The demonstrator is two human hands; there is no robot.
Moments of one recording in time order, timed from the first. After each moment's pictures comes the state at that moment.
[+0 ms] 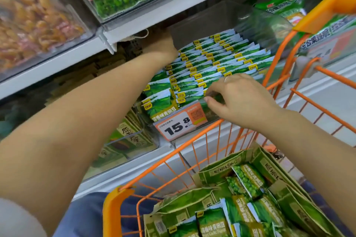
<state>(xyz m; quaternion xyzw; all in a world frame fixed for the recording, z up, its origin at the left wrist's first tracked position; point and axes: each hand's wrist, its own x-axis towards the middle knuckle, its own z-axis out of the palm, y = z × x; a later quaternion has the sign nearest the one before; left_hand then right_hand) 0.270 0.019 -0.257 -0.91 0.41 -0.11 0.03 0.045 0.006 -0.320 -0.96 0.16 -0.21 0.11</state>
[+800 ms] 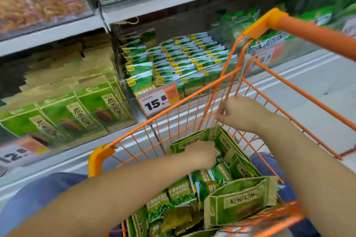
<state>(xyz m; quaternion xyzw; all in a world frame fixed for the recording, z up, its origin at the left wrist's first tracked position) 0.033 0.129 -0.422 -0.78 0.52 0.33 0.10 -0.045 0.023 -0.327 -0.95 0.29 0.07 0.13</state>
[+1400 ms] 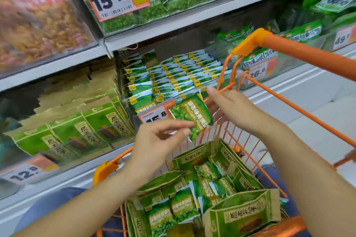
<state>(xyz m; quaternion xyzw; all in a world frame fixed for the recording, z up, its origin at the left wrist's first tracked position) 0.055 0.208 -0.283 -0.68 0.44 0.20 -0.55 -0.045 0.033 -0.286 -0.80 0.28 -0.17 0.51</state>
